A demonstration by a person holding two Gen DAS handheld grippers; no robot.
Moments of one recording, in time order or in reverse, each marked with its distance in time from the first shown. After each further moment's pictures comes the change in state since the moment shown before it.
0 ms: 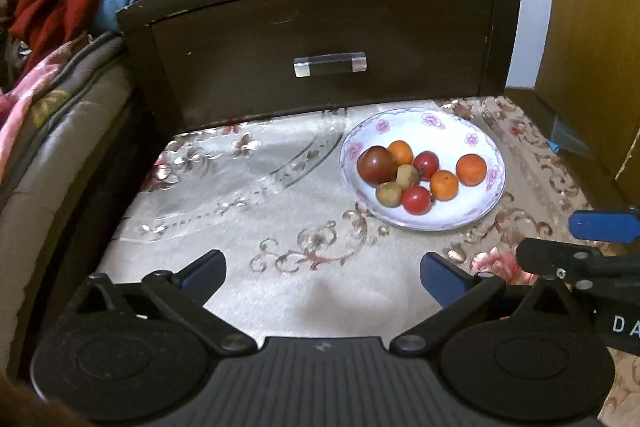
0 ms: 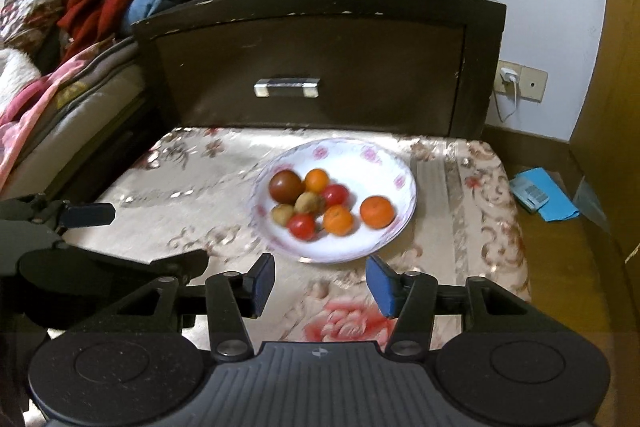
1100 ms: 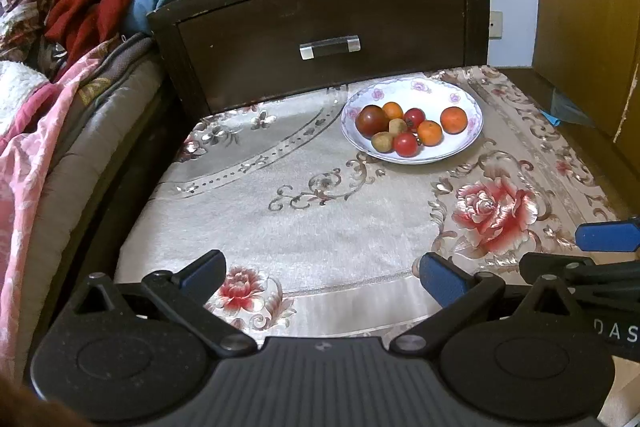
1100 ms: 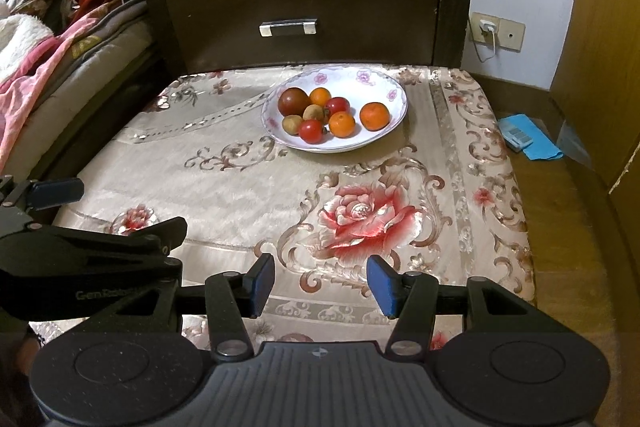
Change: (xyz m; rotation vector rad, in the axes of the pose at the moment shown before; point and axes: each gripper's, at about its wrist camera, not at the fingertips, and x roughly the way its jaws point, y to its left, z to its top) left arm -0.059 -0.012 -0.057 0.049 -0.018 0.058; right arm -0.041 0.018 -0.068 0.051 0.086 -0.036
